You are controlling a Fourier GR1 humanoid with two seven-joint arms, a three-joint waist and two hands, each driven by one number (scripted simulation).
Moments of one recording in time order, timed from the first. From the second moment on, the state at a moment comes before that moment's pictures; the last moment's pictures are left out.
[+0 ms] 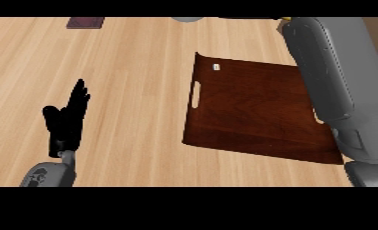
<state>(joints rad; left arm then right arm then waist) -0.11 0.26 -0.06 -1.28 0.15 0.28 0.00 -1.12 -0.24 -0.01 -1.03 1.21 0.12 0.99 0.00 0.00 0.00</state>
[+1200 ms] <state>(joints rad) -0.14 0.22 -0.06 -1.30 0.10 0.27 0.02 -1.06 -0.60 -0.31 -0.45 1.10 -0.31 0.47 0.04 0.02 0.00</state>
